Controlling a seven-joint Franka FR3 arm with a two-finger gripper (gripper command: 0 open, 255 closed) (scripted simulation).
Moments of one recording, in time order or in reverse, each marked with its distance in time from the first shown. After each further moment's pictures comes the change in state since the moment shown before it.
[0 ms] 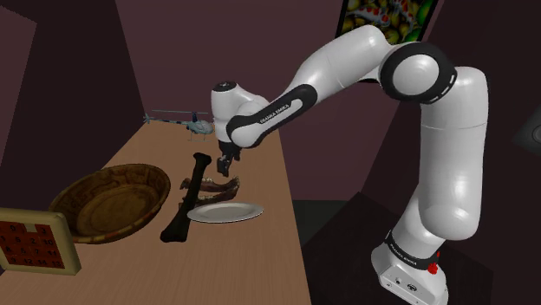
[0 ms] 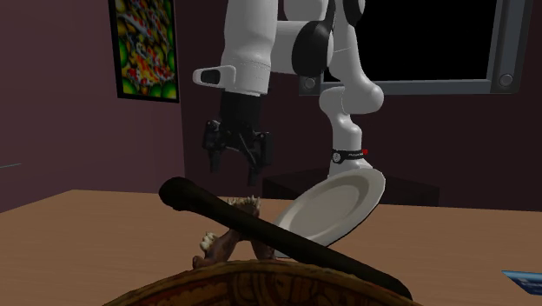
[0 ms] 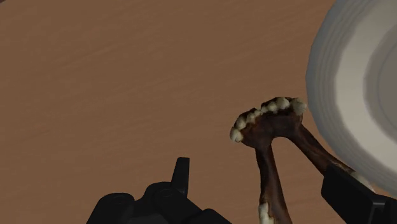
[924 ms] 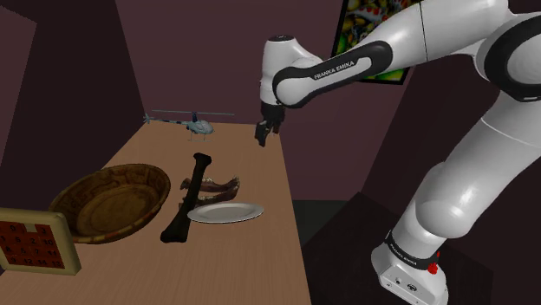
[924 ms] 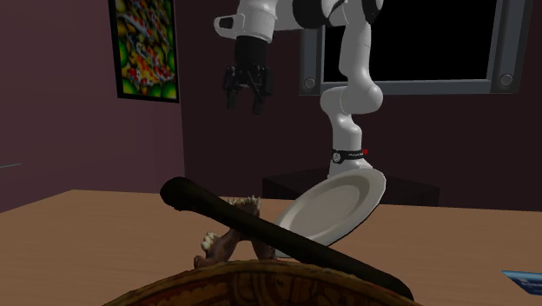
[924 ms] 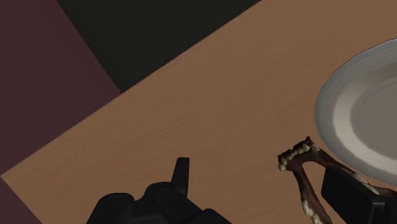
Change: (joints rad) arm -0.107 -0.509 -0.053 -0.323 0.185 -0.103 -0.067
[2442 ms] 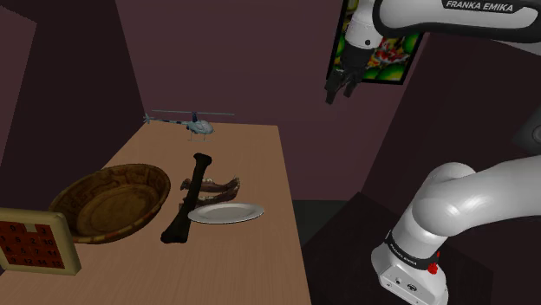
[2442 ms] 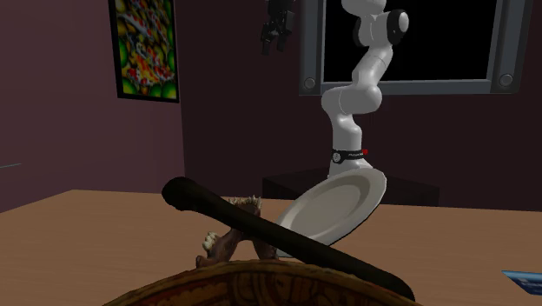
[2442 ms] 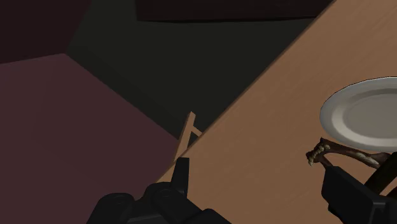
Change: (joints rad) arm -0.091 -0.637 -0.150 -0.101 0.072 -0.460 0.000
